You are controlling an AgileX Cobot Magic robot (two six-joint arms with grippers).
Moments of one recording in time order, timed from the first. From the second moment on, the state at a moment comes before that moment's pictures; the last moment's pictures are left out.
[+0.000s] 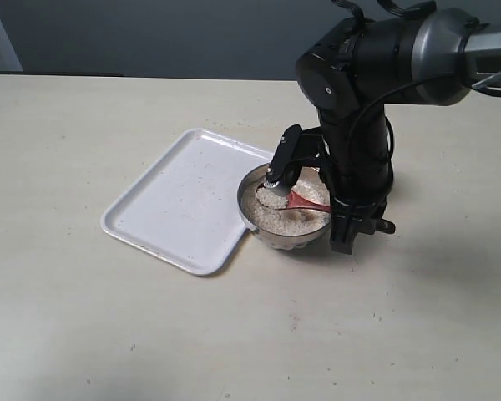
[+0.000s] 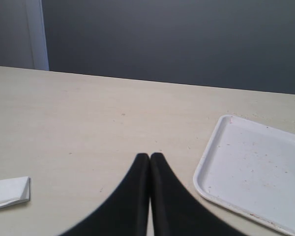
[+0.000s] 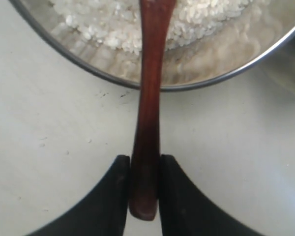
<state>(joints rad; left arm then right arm) -0.13 0.01 0.00 -0.20 0.24 0.06 0.77 1.91 -1.32 -0.28 1.22 -0.43</state>
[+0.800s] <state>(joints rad) -0.13 0.01 0.00 -0.20 0.24 0.06 0.67 1.86 -1.32 -0.21 1.22 -0.47</state>
